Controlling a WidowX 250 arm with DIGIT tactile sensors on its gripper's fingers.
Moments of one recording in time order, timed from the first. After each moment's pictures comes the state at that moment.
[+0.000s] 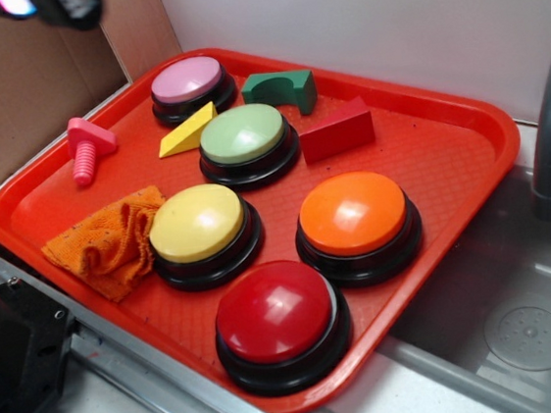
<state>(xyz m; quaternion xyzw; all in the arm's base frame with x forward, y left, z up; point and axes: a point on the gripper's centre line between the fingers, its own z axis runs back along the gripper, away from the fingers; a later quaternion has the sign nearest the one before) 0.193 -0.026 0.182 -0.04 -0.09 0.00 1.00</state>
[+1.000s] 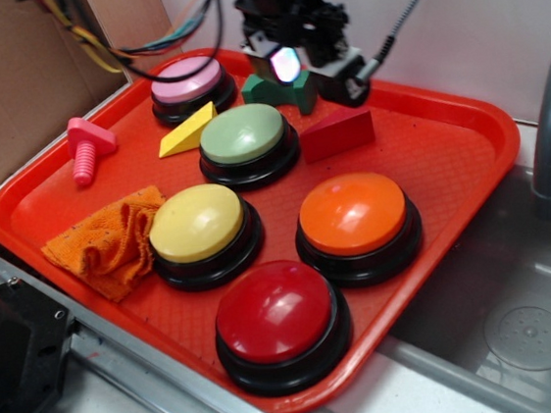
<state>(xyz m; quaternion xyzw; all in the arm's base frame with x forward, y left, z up) 0.320 -0.078 0.060 -0.03 -0.06 -0.06 1.00</state>
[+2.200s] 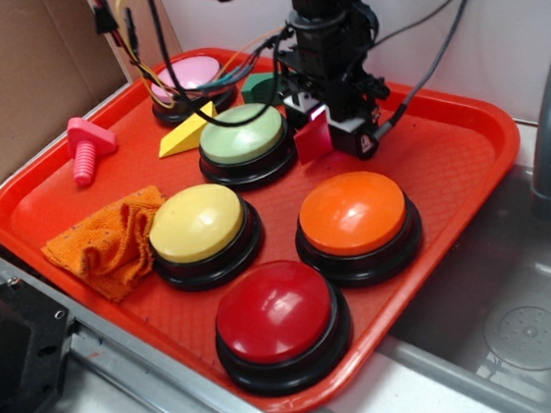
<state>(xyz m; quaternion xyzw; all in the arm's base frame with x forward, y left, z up) 0.326 -0.075 0.023 0.01 -0.01 -0.04 1.00</state>
